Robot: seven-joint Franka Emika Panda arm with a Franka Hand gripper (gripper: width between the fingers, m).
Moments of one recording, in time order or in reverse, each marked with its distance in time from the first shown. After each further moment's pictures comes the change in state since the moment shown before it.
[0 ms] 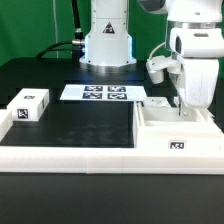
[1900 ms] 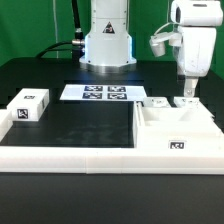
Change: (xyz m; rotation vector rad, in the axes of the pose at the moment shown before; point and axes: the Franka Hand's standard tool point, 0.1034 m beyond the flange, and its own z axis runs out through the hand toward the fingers) arm 0.016 -0.045 -0.038 -0.016 -0.003 0.028
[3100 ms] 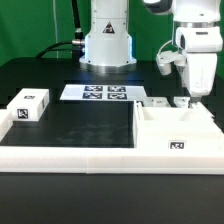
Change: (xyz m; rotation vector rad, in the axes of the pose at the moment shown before) arm 0.017 -0.056 0.047 0.048 0.038 -0.004
